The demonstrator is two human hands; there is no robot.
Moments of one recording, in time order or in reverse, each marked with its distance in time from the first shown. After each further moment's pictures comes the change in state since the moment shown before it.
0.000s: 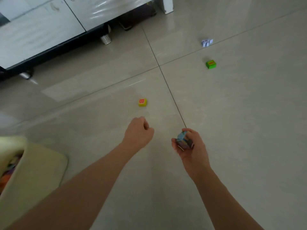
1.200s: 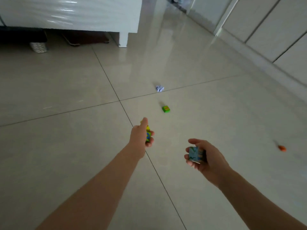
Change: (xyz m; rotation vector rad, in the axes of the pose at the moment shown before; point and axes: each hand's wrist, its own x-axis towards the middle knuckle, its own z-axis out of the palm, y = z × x) left_hand 0.112 0.077 -0.018 -1.396 -0.544 -0.330; right_hand -0.027 -0.112 0.095 -0.635 0.387 -0.192
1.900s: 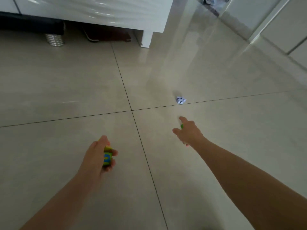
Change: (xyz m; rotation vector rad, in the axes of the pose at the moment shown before) left_hand 0.038 0.026 -0.101 0.032 0.285 0.119; right_hand 0.234 -0.047 0.094 -1.418 0.070 -0.336
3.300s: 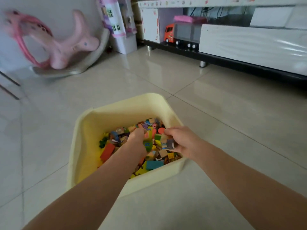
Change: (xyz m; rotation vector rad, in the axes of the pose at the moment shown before) left_hand -0.246 0.002 -0.342 -0.751 1.012 -0.036; right_hand -0.419 -0.353 0.126 0.483 -1.251 -0.639
